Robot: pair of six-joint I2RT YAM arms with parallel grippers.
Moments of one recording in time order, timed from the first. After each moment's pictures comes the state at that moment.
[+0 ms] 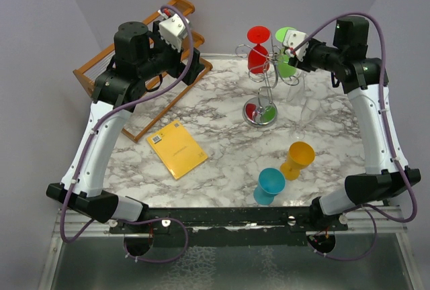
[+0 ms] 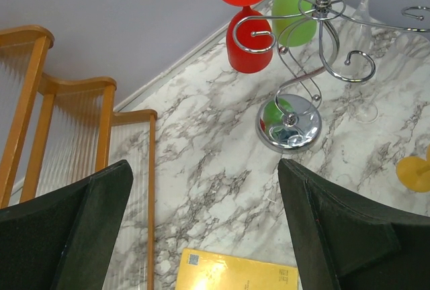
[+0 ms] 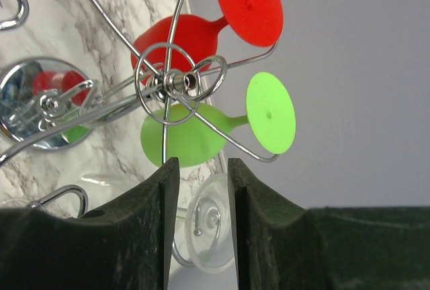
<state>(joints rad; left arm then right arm) -0.37 1.39 1.83 -0.68 0.36 0.16 0.16 1.51 1.88 -0.85 -0.49 -1.14</state>
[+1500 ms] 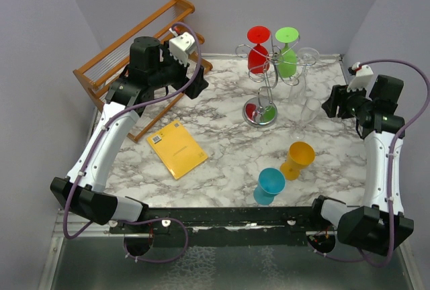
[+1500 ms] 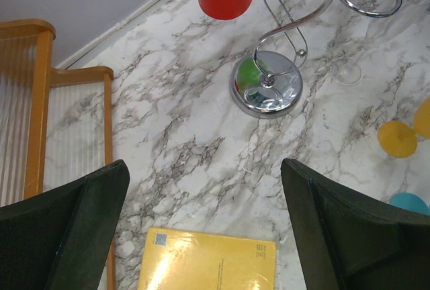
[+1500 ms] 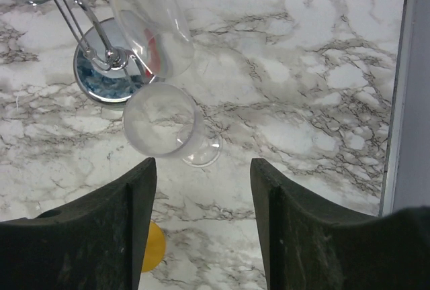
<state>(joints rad) -0.37 1.37 1.59 -0.60 0.42 0.13 -0.32 1.09 1.15 -0.67 -0.46 -0.25</state>
